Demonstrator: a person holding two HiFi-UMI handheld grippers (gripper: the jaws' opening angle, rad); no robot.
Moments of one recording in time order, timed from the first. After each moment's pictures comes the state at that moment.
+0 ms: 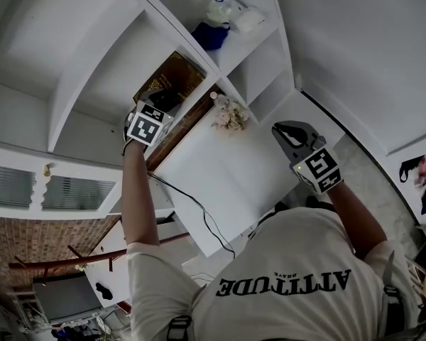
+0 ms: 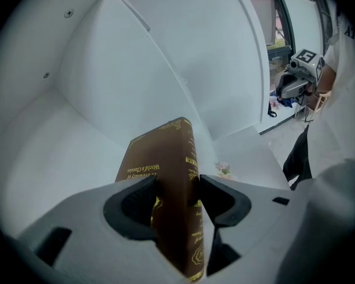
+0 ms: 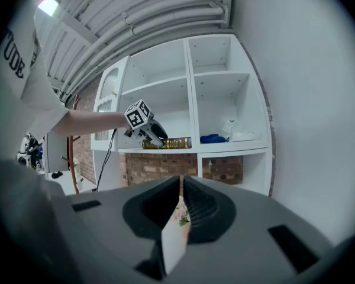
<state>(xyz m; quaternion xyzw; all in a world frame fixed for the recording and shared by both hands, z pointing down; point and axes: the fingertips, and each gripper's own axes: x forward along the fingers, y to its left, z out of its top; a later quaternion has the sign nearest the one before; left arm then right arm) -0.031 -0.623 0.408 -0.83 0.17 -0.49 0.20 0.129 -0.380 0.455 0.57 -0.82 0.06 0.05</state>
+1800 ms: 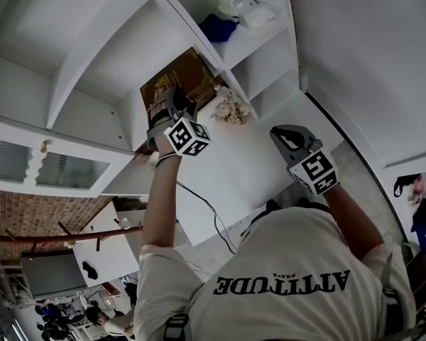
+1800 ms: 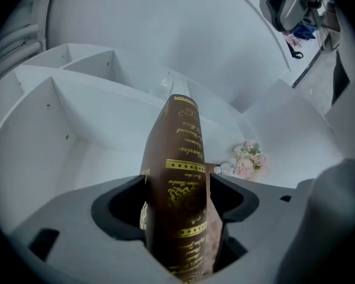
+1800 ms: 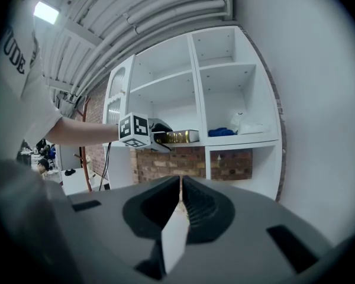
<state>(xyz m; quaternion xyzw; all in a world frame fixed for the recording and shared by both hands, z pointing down) -0.021 -0.594 0.434 -0.69 0.32 -0.50 0.42 0.125 -0.372 0.470 0.53 -0.85 0.07 0.06</state>
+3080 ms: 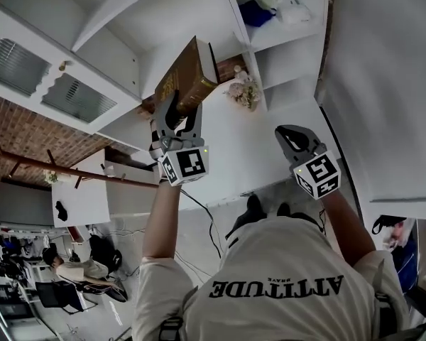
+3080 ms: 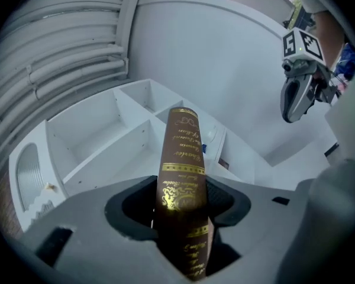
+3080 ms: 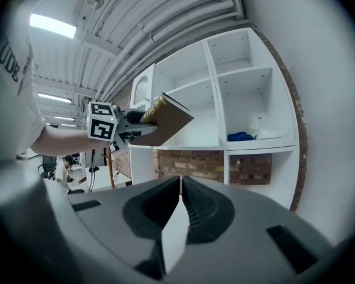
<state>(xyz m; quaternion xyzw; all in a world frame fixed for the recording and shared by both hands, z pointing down) -0.055 -0.415 0.340 -0.74 0.50 -0.25 0.38 0.122 -0.329 0.459 0.43 -0.90 0.04 0.06</state>
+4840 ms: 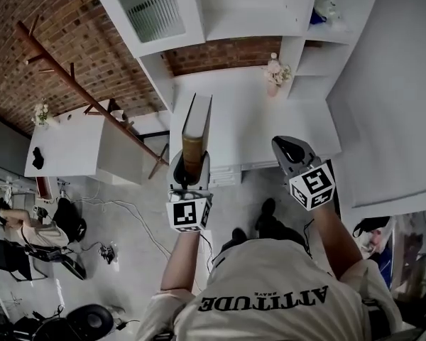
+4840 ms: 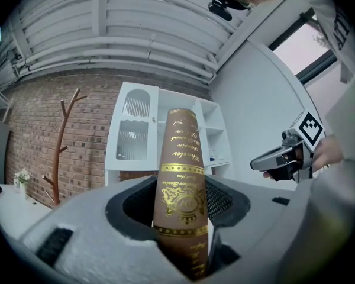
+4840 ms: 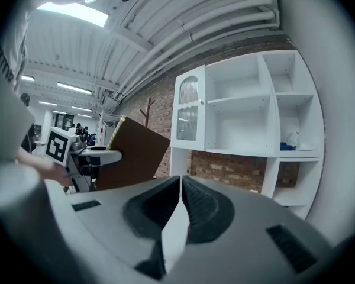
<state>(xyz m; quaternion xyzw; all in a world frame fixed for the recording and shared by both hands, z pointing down) -0.278 -0.089 0.429 -0.78 0.62 0.01 0.06 -0.074 -0.126 0.435 0.39 -0.92 -0.01 0.09</state>
